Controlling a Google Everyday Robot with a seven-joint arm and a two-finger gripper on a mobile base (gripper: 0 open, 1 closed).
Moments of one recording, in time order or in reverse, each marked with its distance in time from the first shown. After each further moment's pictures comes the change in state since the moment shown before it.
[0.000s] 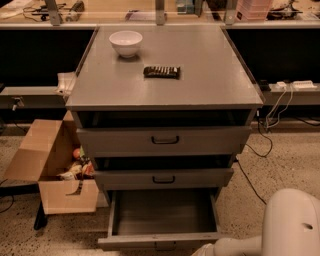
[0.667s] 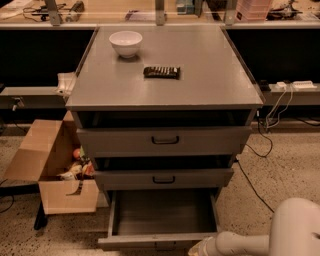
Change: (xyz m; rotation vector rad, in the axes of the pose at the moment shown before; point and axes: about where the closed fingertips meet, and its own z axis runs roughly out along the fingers) arm -0.013 -0.030 0.005 0.010 -0.048 0.016
